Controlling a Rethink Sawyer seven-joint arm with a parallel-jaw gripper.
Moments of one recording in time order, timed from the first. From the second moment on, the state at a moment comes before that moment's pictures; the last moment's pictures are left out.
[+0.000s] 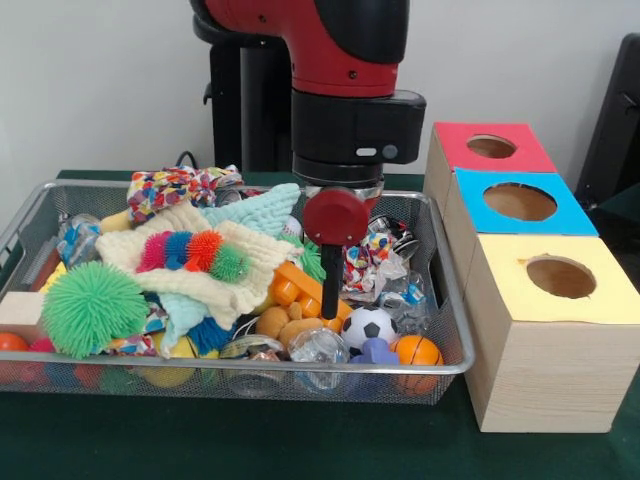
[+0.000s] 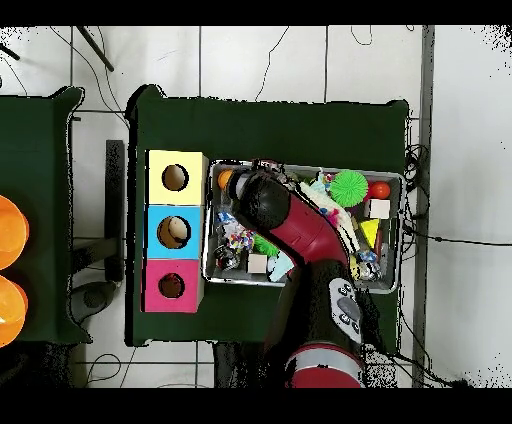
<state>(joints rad) -0.13 -0.52 -0.14 1.65 0.54 0.25 2.76</state>
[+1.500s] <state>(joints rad) -0.18 -0.30 -0.35 1.24 0.29 0.64 2.76</state>
